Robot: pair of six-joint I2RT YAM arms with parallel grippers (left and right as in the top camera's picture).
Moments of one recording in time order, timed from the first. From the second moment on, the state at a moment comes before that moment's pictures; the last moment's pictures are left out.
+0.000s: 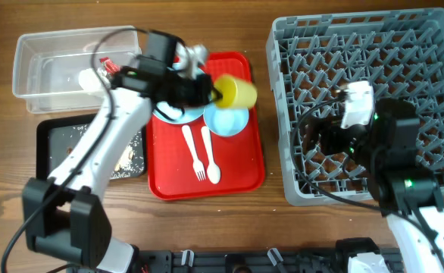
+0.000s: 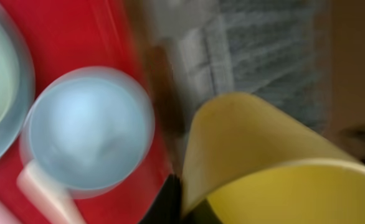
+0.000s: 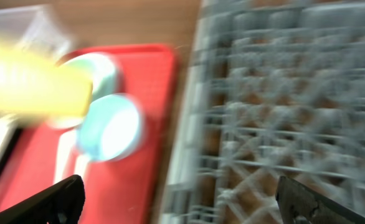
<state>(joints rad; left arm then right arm) -0.29 1.69 1.36 -0.65 0.72 -0.40 0.08 0.96 0.86 -0.60 -0.37 0.04</state>
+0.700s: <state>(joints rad) -0.33 1.68 1.37 -0.49 1.30 -0.57 0.08 1.24 0.87 0.16 -1.26 0.12</state>
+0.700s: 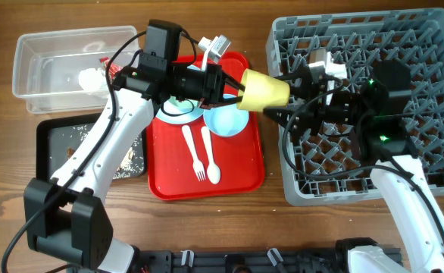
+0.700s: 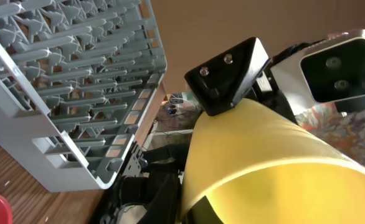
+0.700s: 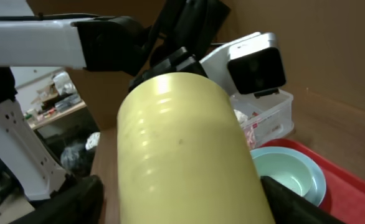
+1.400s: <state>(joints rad) -0.26 1.56 1.37 -0.89 0.16 -0.53 -0.08 1.18 1.20 -0.99 -0.44 0.04</state>
